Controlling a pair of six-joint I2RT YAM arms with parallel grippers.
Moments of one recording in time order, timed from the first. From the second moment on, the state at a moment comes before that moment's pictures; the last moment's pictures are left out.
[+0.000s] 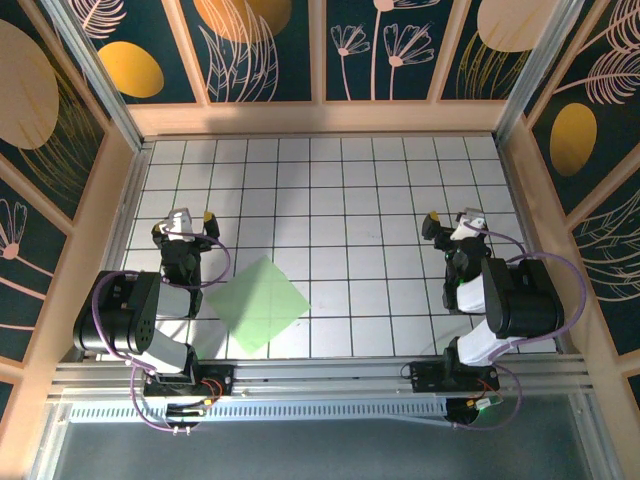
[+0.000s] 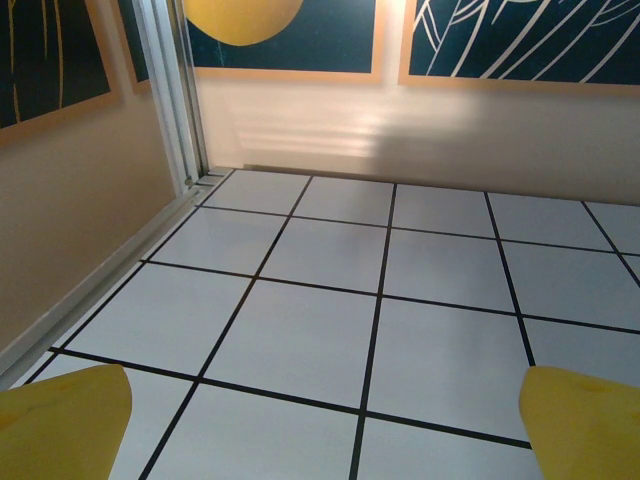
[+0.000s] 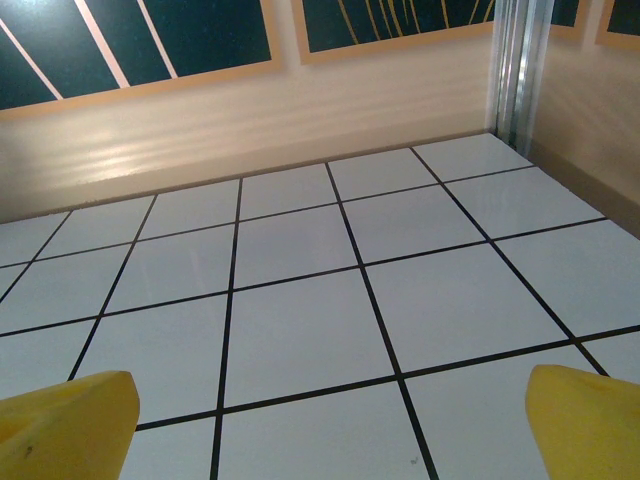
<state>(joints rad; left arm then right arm) -0.04 1.52 0.22 1.19 -0.24 -0.06 -0.02 1.56 0.20 1.24 0.05 0.13</state>
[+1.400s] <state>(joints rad) -0.06 0.96 0.50 -0.11 0.15 -0.65 -0.02 0.86 0.40 0.12 -0.23 0.60</state>
